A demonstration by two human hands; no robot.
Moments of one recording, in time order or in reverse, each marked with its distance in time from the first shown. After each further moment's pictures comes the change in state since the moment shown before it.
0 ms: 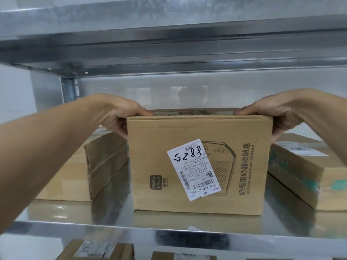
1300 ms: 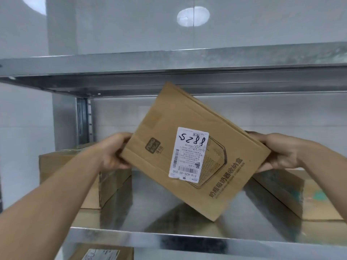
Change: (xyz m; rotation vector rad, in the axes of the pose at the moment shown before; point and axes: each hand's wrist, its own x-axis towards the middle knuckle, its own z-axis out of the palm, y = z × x) left_hand -0.034 -0.062 0.011 -0.673 0.099 0.034; right_hand -0.008 0.065 0.010 0.605 -0.039 -0.105
